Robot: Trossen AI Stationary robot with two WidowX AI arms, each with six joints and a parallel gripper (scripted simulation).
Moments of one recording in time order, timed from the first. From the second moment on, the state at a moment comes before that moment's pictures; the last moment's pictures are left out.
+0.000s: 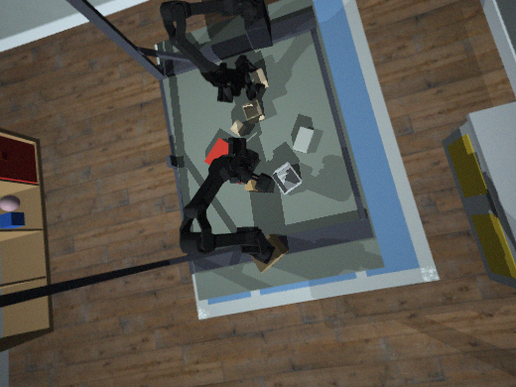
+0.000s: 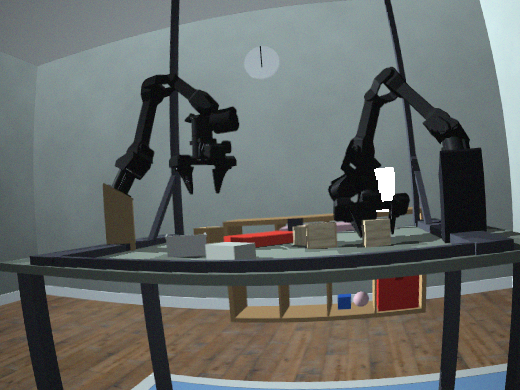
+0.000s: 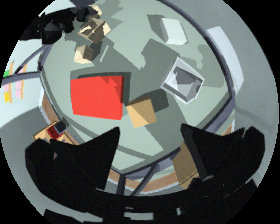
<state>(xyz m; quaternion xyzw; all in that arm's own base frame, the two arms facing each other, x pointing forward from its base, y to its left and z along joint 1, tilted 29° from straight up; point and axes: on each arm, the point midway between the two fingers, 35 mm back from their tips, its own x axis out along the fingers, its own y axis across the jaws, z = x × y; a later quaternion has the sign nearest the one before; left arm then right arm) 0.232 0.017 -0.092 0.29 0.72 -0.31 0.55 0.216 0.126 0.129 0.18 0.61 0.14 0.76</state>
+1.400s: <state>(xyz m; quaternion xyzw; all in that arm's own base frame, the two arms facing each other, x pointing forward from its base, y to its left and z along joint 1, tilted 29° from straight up) 0.231 0.019 -0.091 0.28 0.71 -0.32 0.56 0.216 0.126 0.129 0.18 0.61 0.14 0.76</state>
